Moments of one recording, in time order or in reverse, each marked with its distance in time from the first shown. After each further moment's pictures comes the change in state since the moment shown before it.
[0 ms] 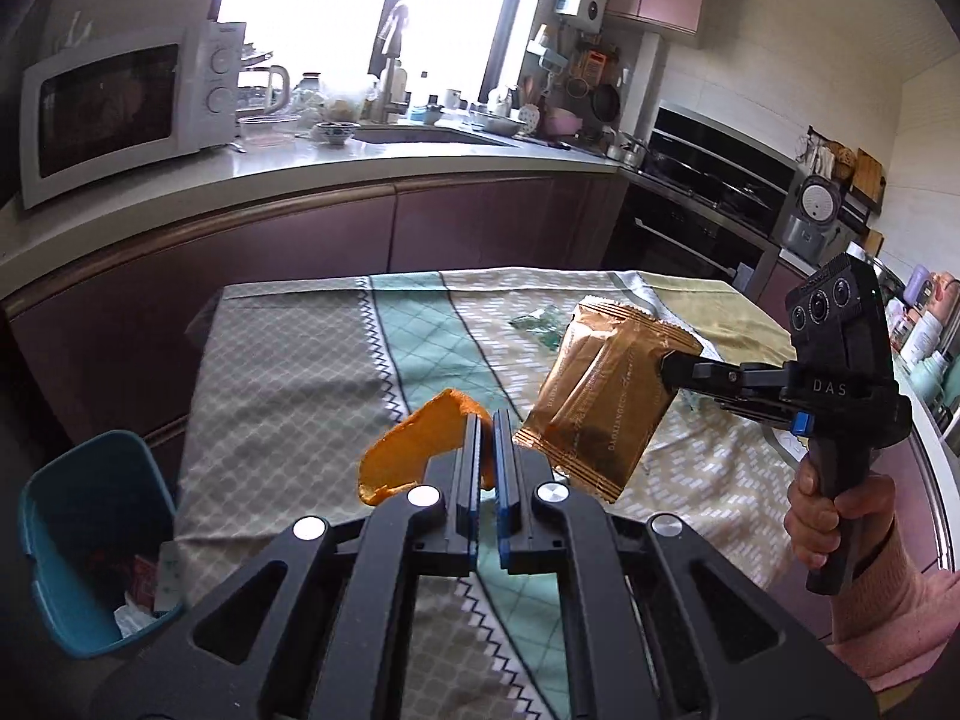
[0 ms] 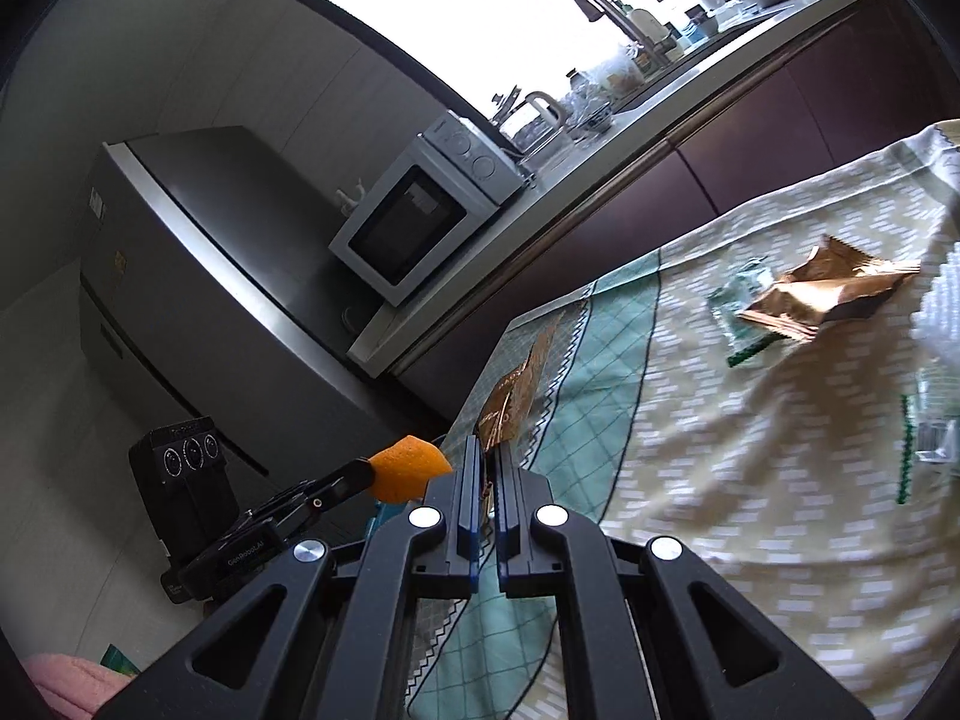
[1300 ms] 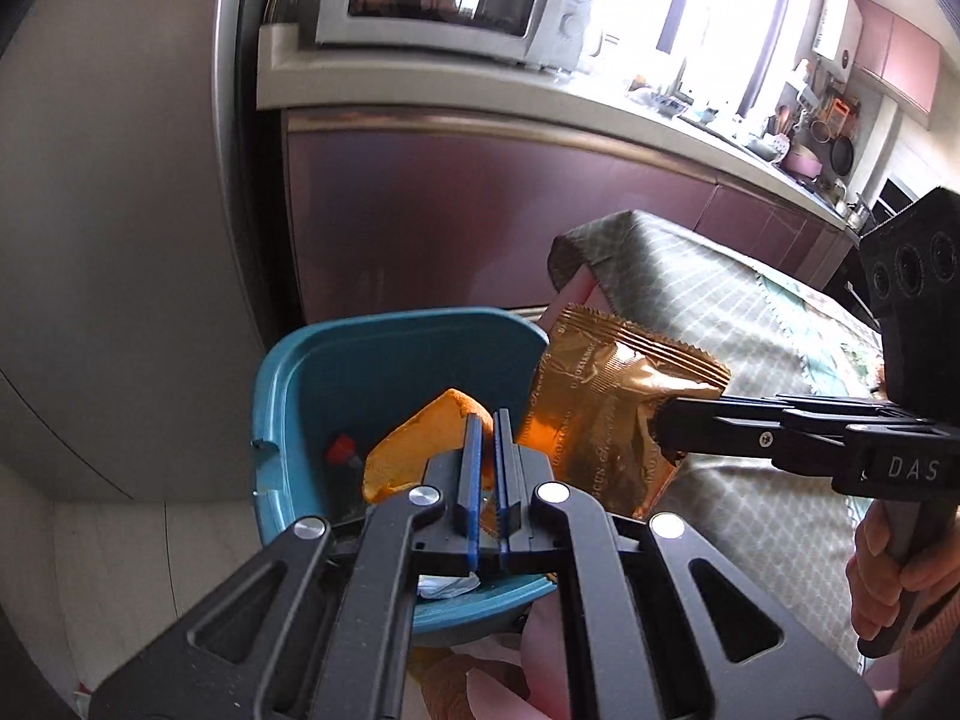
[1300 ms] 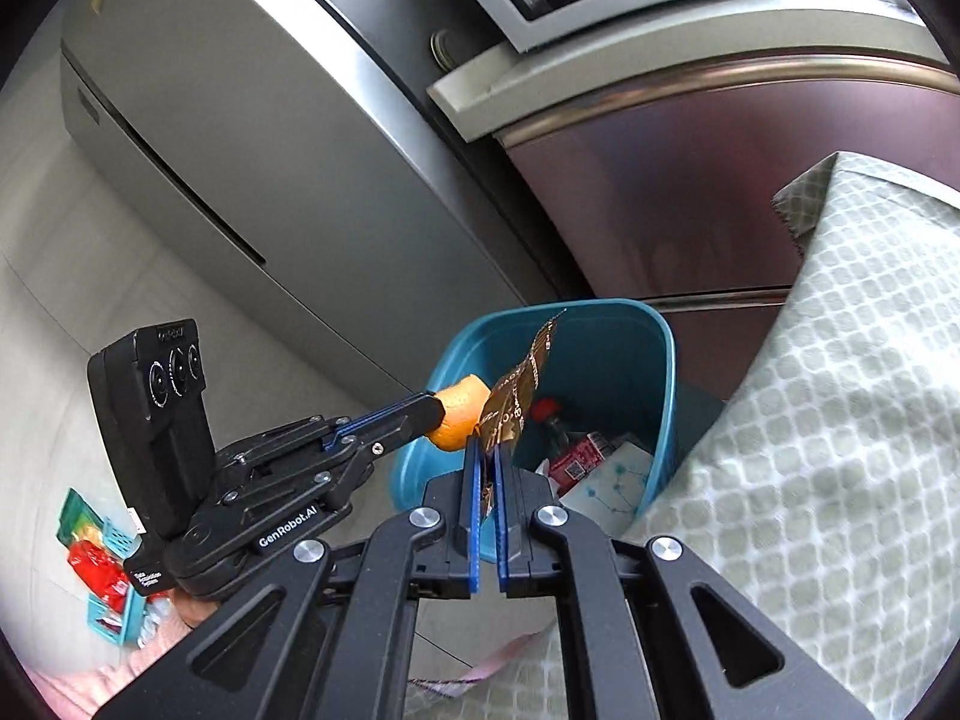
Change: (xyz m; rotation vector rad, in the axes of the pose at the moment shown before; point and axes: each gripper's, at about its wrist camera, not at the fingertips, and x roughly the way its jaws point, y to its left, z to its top) left arm -0.042 0.248 -0.064 -0.349 0.097 0.413; right arm 0.310 0.145 -0.047 -0.278 0.531 0.049
